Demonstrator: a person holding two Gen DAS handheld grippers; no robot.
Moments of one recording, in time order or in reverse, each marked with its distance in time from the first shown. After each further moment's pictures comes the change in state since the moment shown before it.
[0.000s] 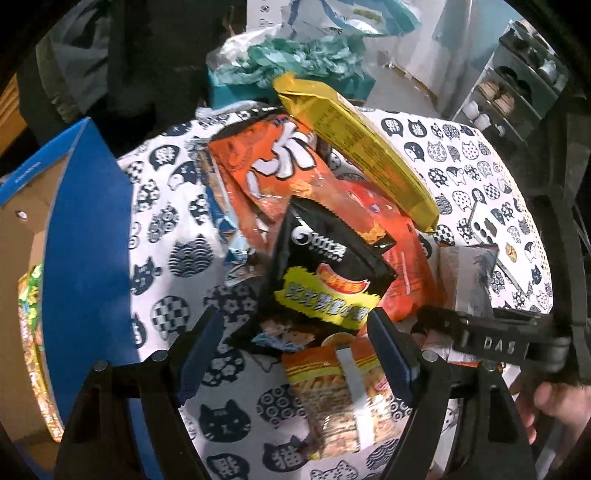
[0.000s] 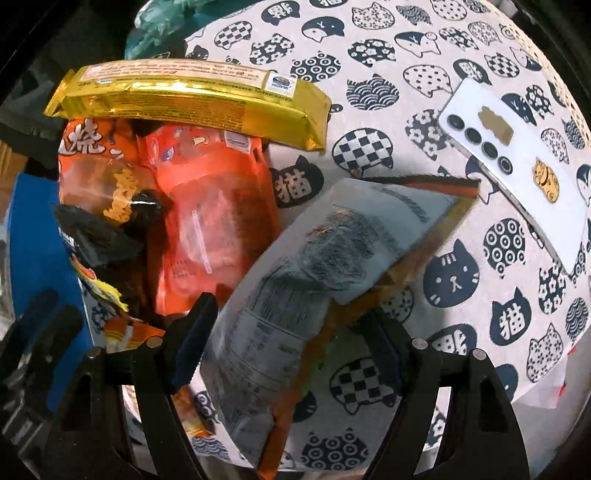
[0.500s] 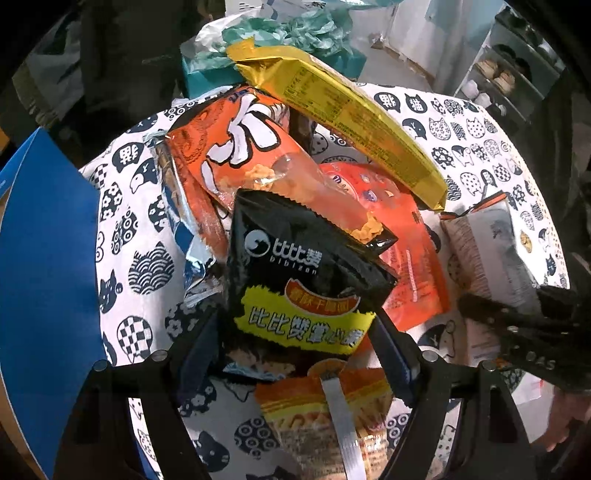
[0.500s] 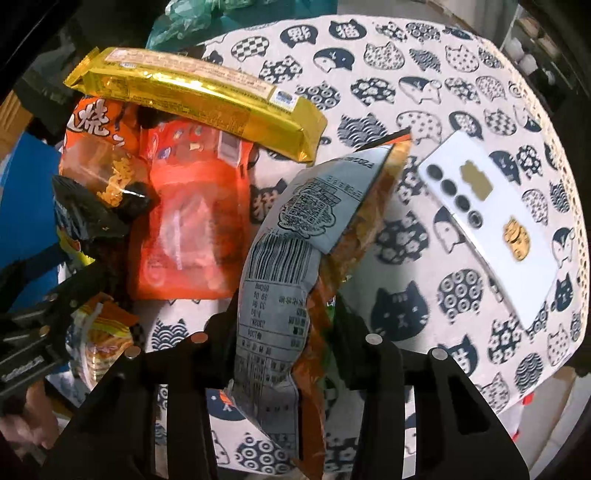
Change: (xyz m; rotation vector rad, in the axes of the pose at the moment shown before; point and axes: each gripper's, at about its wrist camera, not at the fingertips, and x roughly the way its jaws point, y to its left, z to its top) left arm 0.037 -0.019 0.009 0.057 0.043 0.029; right arm -0.020 -0.013 -0.002 -0.168 -0.053 -0.107
